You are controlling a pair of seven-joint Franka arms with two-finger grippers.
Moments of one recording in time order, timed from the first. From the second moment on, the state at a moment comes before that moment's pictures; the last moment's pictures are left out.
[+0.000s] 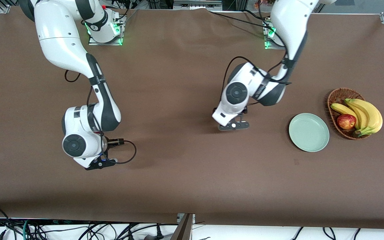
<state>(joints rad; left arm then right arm) -0.54 0.62 -0.08 -1.69 0.01 2.16 -0.76 0.32 0.87 -0.16 -1.29 0.08 1.96 -0.04</state>
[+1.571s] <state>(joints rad) -0.52 0.57 -0.03 -1.73 0.08 2.08 -0.73 0.34 0.82 -0.02 -1.39 0.14 2.00 0.18</state>
